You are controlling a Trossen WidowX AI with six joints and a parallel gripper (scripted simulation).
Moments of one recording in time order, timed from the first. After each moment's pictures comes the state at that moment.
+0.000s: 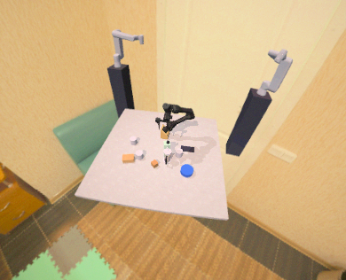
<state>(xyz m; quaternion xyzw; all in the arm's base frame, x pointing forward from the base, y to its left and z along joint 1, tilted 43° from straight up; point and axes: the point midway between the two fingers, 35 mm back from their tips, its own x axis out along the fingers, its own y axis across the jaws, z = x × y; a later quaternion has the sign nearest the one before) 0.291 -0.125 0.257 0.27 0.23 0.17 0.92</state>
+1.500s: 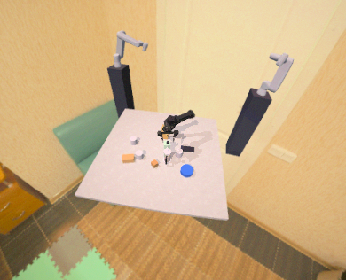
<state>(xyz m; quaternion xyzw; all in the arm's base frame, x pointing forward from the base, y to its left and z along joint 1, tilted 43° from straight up) 0.321 -0.032 0.218 0.29 0.19 0.27 0.90</state>
